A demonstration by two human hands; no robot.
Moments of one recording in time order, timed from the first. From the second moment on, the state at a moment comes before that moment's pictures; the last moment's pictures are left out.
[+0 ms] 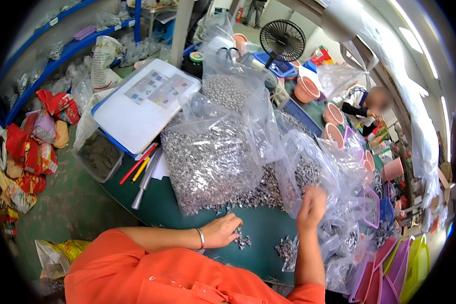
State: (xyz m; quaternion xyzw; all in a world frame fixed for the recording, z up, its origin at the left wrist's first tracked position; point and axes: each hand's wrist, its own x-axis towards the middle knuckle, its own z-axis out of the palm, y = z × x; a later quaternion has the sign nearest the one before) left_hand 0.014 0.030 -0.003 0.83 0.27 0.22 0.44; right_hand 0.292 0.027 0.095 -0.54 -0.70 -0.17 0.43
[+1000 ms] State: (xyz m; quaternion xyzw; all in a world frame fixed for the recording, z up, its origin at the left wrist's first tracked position) left_hand 0.011 0.024 0.033 0.77 0.24 0.32 0.50; right_hand 0.354 0.075 0.117 -0.62 -0.62 -0.14 0.47
